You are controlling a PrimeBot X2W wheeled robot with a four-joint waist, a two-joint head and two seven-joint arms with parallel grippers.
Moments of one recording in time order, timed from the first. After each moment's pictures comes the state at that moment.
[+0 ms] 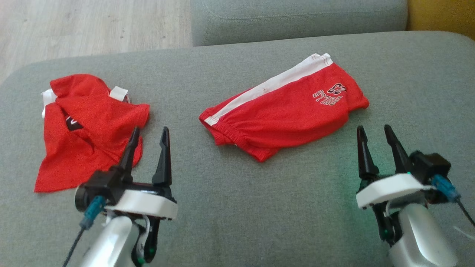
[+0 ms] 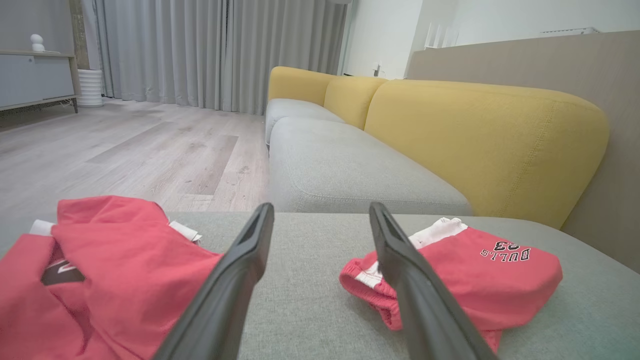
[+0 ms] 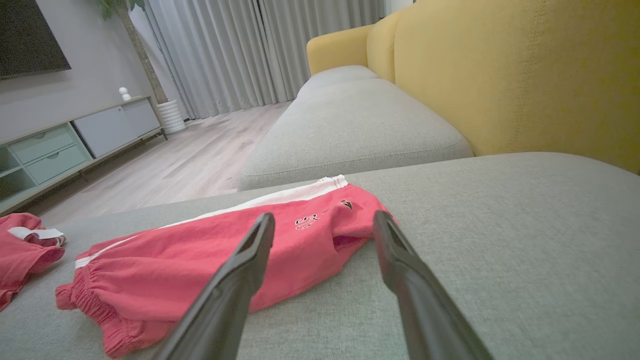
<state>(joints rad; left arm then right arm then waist) -0.28 0.25 -0.50 0.26 -0.56 0.13 -0.26 -0.27 -0.08 0.05 0.52 0.22 0.13 -0.25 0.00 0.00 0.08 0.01</state>
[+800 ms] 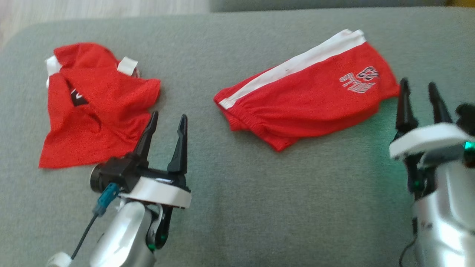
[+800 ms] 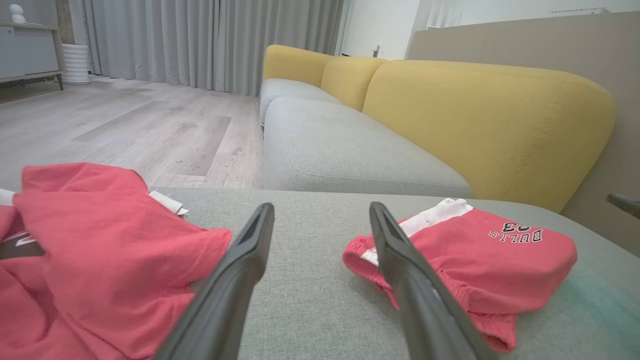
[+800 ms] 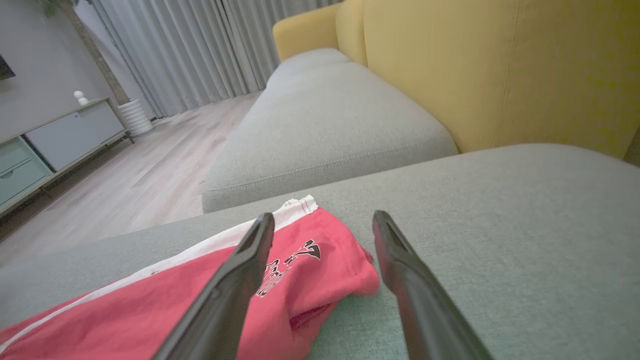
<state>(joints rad) -0.31 0.14 -0.41 0.31 -0.42 0.00 -0.26 -0.38 -0.05 -0.16 0.43 0.19 0.13 -0.07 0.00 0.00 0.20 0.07</state>
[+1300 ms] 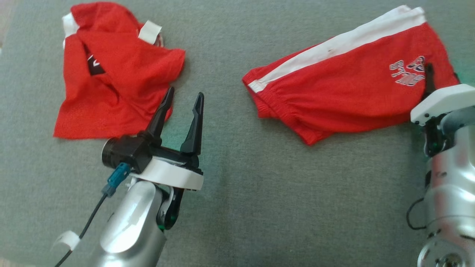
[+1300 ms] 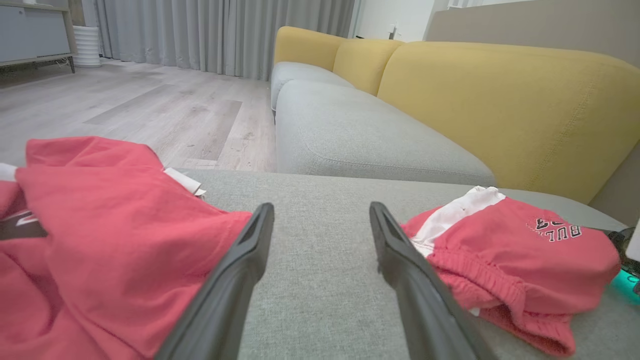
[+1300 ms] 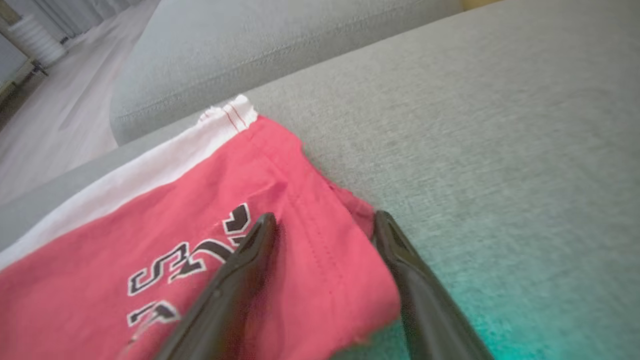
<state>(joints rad) -0.41 0.08 -0.41 0.34 -0.37 -0.06 -0.26 -0.75 -0.06 -0.54 0.88 -0.07 0.13 0.05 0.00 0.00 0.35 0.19</state>
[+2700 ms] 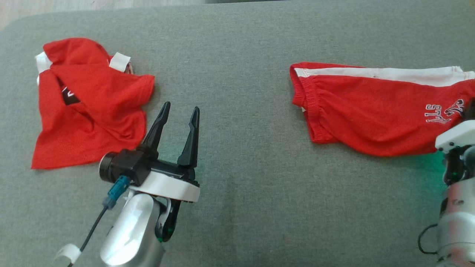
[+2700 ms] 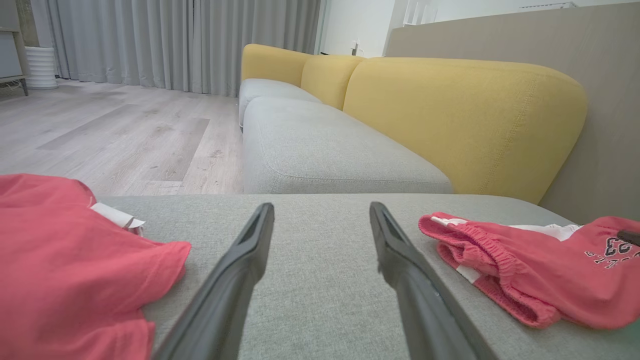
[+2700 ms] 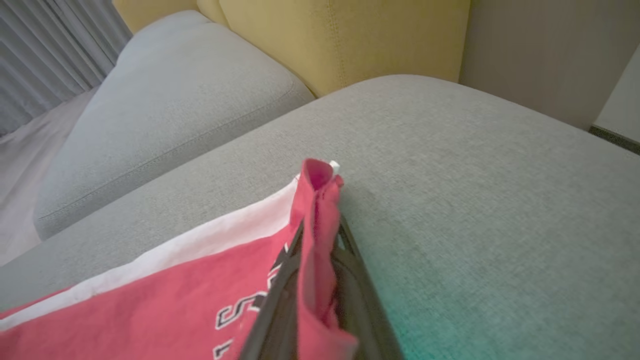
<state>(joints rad) -0.35 0.06 -0.34 0.35 -0.30 -0.10 -0.26 -0.62 -0.08 -0.65 0.80 -0.03 0.13 -0.04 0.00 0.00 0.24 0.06</state>
